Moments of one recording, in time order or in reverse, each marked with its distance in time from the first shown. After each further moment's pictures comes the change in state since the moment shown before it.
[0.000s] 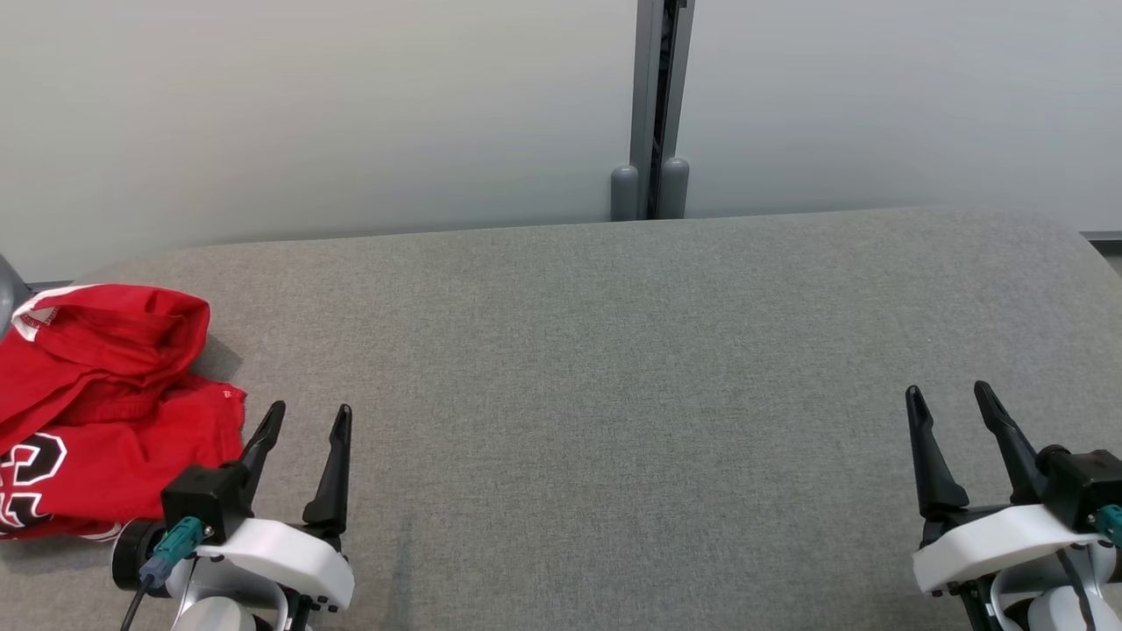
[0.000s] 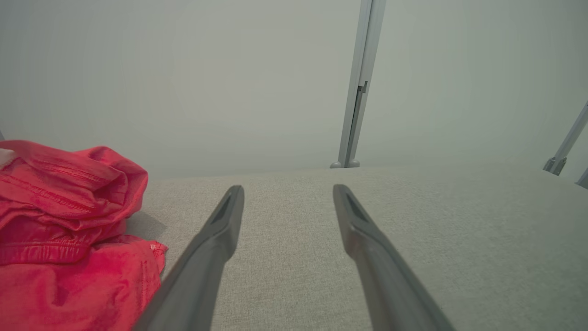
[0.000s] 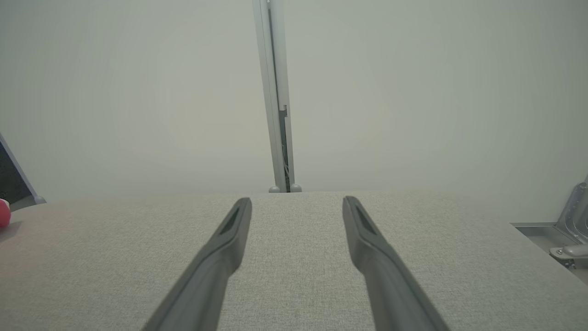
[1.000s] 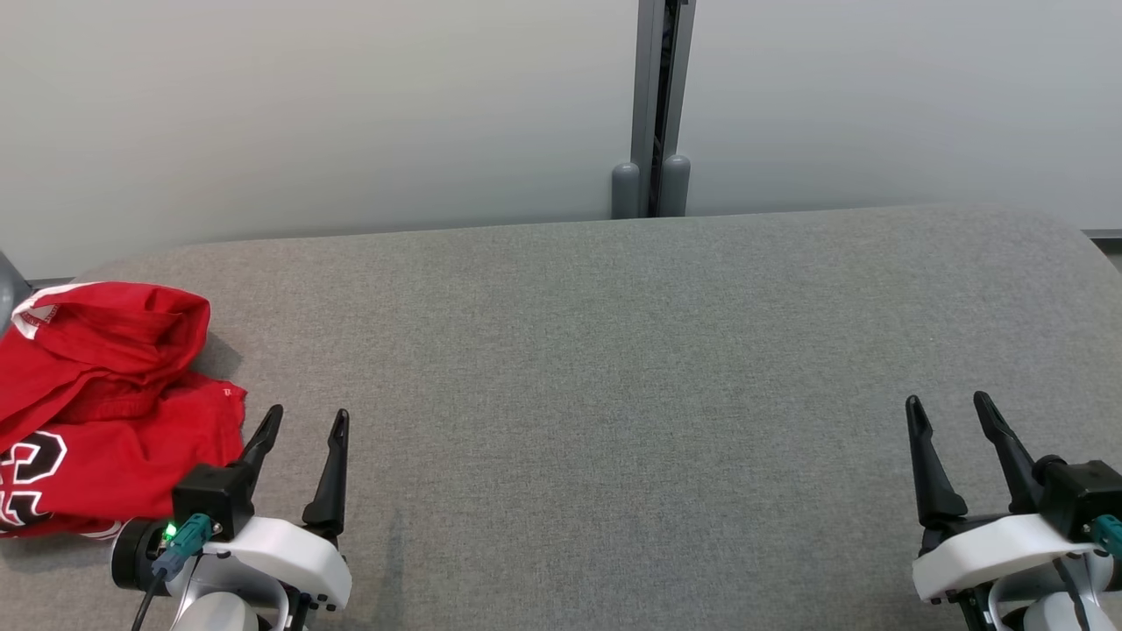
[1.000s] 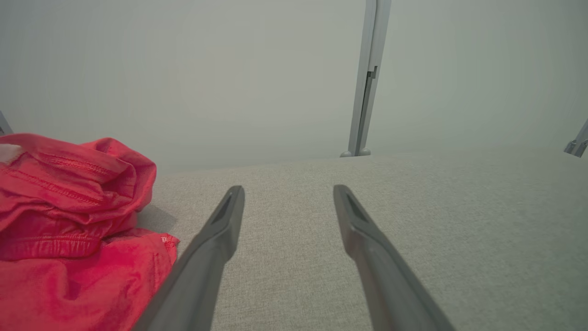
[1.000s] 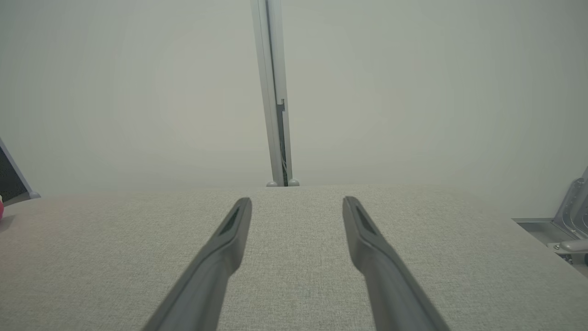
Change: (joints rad) left arm -0.037 -0.017 0.030 0.100 0.082 -0.013 -0.036; right arm -0.005 -0.002 0.006 0.057 -0.007 0.002 -0.047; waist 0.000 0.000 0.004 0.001
